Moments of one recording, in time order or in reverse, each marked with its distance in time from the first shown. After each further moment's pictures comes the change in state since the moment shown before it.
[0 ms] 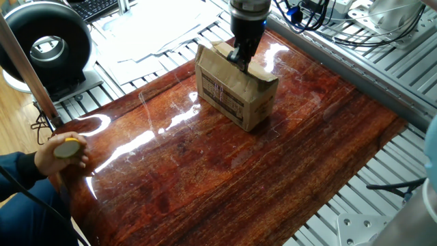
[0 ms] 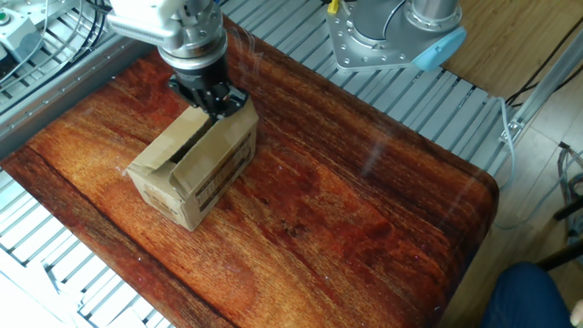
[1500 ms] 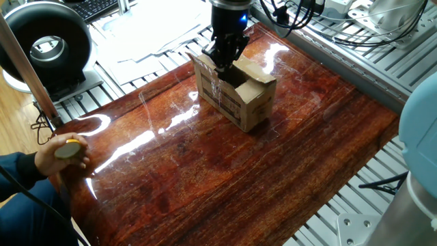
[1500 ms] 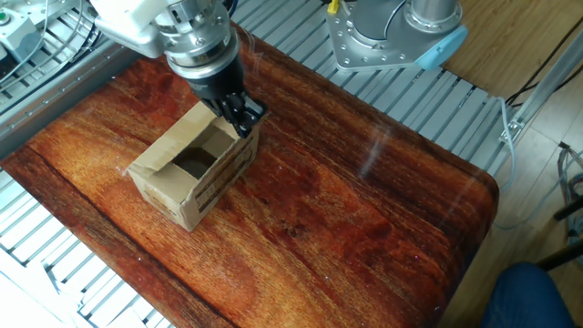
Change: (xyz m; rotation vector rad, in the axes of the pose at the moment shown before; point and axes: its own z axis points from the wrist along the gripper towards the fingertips) arm -0.028 0.054 -0.014 -0.142 0.004 0.208
